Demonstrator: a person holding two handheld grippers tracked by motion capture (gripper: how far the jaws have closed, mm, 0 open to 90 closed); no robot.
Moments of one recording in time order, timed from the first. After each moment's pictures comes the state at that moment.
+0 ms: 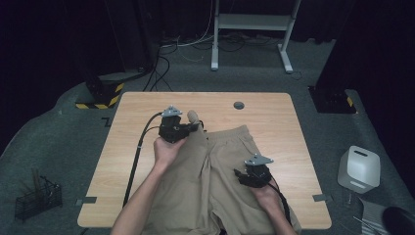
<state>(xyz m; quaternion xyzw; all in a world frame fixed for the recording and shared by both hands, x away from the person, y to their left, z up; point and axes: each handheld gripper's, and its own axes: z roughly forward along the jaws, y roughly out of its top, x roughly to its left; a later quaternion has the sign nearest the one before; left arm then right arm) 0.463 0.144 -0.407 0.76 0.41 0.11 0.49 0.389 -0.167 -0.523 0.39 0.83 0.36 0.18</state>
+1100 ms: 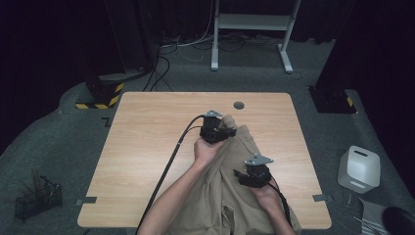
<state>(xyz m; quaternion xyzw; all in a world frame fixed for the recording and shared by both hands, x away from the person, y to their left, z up) 0.498 0.030 -0.452 0.76 0.41 0.01 0.50 0.390 -0.167 -0.523 0.39 0.83 0.35 0.18</state>
